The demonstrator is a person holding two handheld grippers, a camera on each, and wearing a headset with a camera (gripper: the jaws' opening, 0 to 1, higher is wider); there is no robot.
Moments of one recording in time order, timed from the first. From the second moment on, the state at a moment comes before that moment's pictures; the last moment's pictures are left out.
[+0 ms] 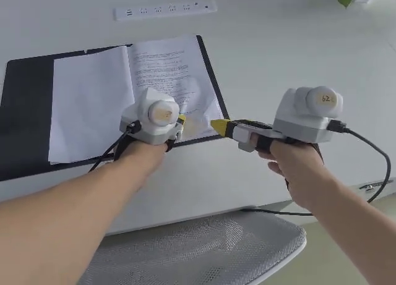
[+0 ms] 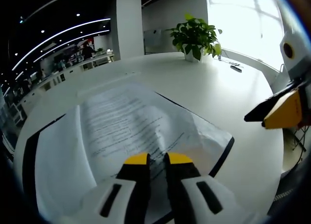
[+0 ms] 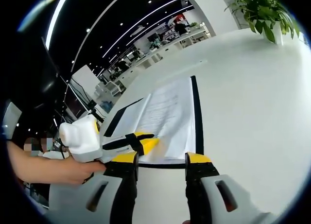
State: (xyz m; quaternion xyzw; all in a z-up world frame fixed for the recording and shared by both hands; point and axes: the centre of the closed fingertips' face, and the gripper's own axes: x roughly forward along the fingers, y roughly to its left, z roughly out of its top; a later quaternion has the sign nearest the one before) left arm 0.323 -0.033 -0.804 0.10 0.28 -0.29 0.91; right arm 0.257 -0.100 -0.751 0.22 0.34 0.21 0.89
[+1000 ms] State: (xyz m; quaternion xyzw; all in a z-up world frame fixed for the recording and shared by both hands) left arm 0.327 -0.033 -0.803 0.08 0.29 -0.29 0.91; right arm 0.282 -0.100 -0.776 0.27 0.35 0.18 0.88
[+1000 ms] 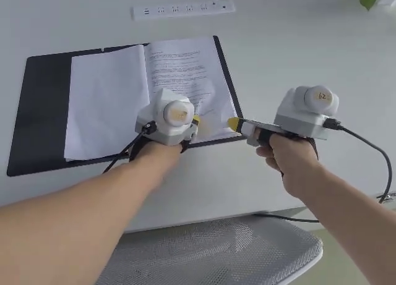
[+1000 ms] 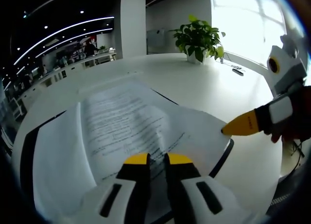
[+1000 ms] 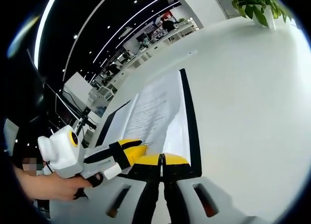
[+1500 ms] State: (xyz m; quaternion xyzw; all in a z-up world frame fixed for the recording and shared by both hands) left arm 0.313 -0.017 -0.795 0.08 0.31 -0.29 0.90; right arm 0.288 -0.082 -0.749 0.27 0.32 0.19 0.88
